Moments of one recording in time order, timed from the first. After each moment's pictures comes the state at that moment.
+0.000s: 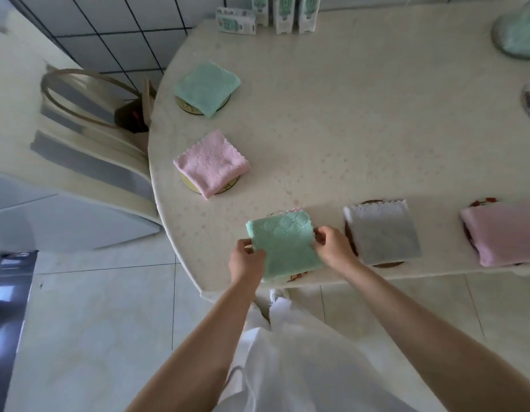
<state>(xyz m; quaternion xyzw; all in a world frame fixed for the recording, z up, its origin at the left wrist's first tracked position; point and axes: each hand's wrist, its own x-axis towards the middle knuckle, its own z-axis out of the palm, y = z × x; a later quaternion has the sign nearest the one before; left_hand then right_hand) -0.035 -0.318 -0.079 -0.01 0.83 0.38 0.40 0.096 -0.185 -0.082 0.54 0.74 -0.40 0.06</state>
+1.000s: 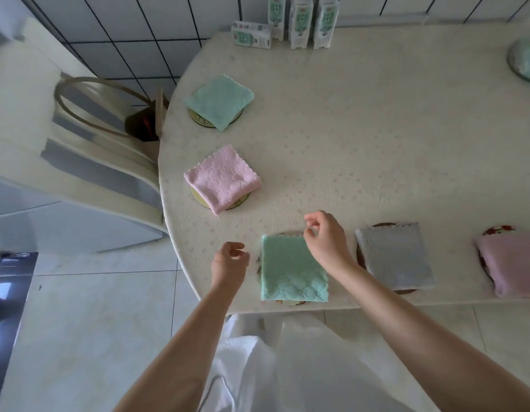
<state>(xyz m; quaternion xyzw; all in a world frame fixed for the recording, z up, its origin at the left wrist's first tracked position) -0.099 -0.327 -0.079 0.05 0.84 0.38 0.38 0.034 -0.171 -0.055 0.48 0.79 -0.38 -0.08</state>
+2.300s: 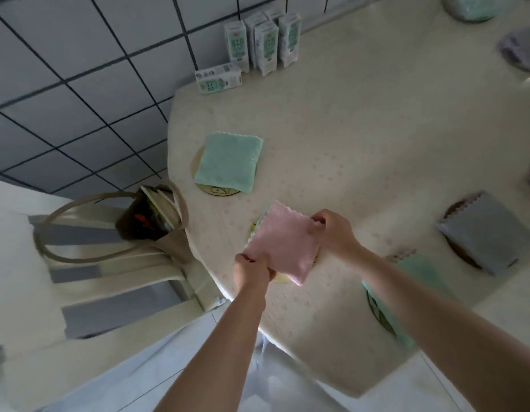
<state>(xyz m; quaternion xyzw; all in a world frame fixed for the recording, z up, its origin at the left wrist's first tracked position) -0.328 -0.257 -0.089 0.04 0.77 0.38 0.52 -0.176 -0.155 -0.089 0.67 0.64 -0.38 -0.05</state>
